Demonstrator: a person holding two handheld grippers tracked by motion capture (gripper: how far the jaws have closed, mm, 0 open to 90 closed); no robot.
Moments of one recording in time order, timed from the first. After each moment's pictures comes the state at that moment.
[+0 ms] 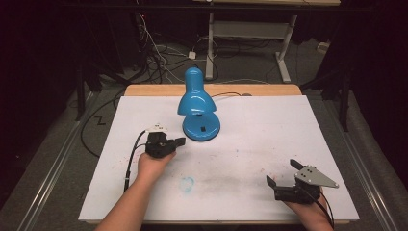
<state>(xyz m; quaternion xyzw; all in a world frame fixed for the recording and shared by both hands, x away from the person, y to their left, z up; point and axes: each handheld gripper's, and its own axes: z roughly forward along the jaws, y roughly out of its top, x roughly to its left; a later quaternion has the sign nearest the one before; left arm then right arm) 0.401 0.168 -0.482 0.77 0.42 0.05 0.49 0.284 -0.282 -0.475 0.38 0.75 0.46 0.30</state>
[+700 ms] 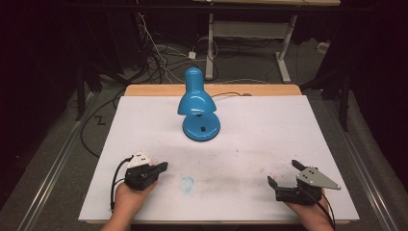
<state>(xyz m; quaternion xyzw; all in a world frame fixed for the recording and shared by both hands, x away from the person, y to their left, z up) 0.315 0.202 -0.492 0.78 0.42 0.11 0.45 0.280 -0.283 -0.474 0.38 0.74 0.46 0.31</state>
